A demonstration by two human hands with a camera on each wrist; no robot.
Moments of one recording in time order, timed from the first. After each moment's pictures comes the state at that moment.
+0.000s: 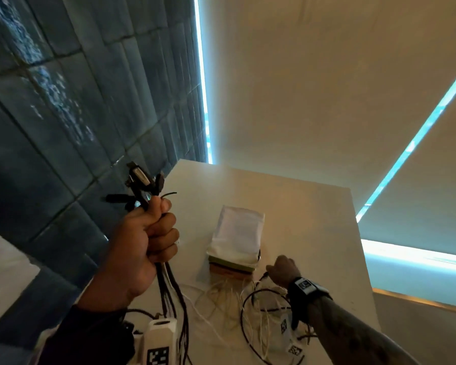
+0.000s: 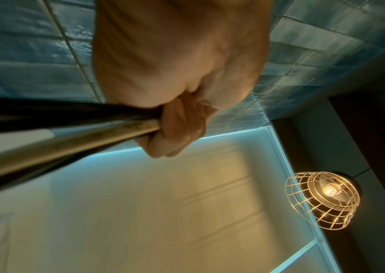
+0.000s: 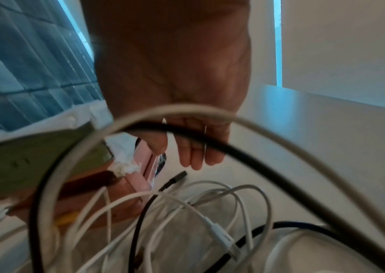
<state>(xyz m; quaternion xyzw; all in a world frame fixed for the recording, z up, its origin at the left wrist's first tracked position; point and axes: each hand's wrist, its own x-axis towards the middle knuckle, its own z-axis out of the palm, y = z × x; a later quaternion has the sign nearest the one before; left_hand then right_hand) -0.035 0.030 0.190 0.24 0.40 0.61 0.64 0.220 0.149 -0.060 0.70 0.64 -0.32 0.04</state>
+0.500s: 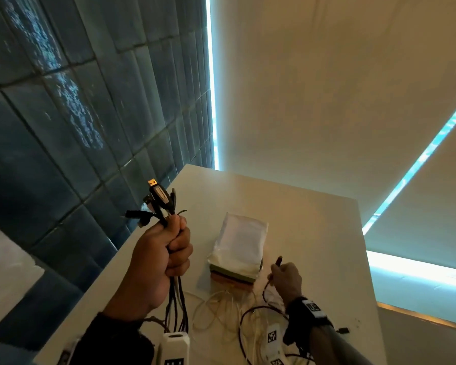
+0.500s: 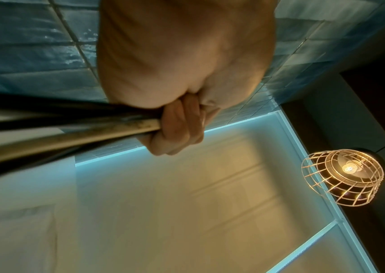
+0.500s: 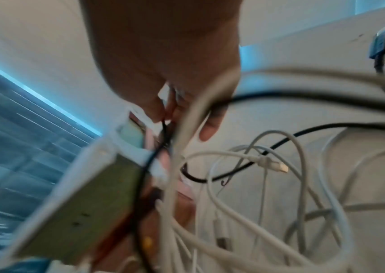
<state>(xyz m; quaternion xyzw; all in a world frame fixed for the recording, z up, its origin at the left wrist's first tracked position) -0.021 0.036 0.168 0.25 0.44 0.60 0.62 0.212 0.144 -0.064 0.75 0.47 -0.41 -0.24</state>
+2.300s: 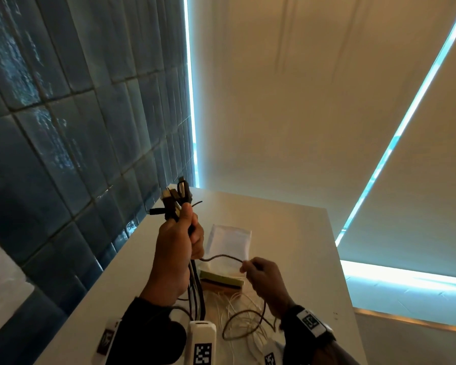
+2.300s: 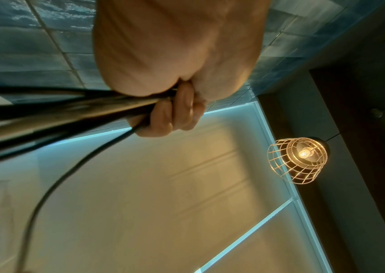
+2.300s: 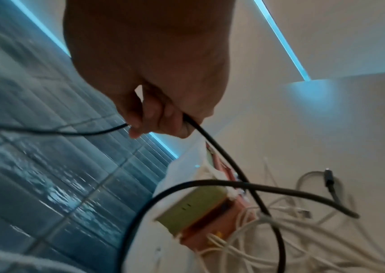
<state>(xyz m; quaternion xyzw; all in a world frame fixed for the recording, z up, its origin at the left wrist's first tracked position) 0.016 0.022 0.190 0.35 0.48 0.64 0.49 0.190 0.071 0.043 0.57 0.57 -0.47 -0.37</state>
